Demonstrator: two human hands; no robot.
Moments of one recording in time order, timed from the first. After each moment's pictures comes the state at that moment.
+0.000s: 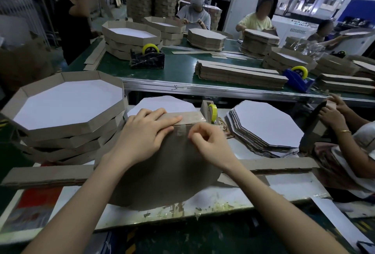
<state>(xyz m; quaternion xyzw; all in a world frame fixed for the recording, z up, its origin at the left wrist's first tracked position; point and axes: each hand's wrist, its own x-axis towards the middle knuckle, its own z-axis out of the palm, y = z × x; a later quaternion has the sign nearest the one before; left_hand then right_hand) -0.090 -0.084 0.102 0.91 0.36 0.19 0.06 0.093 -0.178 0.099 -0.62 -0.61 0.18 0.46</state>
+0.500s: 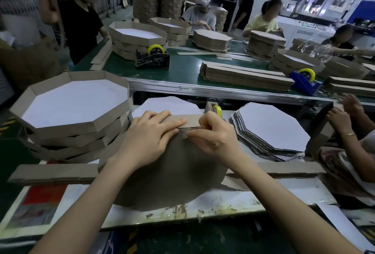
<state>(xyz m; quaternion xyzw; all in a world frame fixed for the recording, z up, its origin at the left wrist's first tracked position) -0.091 -0.089 0.101 0.91 0.36 0.21 0.06 0.111 -0.161 0.107 -0.45 -0.78 -0.25 0.37</state>
